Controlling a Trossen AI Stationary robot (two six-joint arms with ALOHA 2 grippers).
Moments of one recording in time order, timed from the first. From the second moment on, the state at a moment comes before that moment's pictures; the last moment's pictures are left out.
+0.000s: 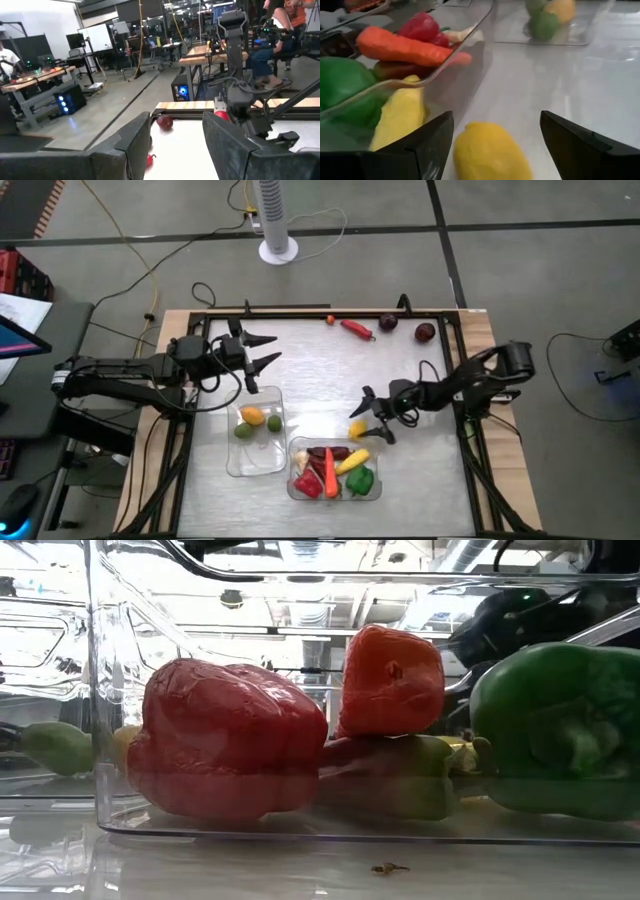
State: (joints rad) left arm 0.08 0.88 0.74 0.17 -0.25 0.17; right arm 0.00 1.63 0.31 0.95 -0.34 -0.07
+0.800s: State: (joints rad) left arm 0.08 0.88 0.74 0.24 -0.25 0.18; right arm -0.04 1.78 0.35 0.94 -0.39 -0.06
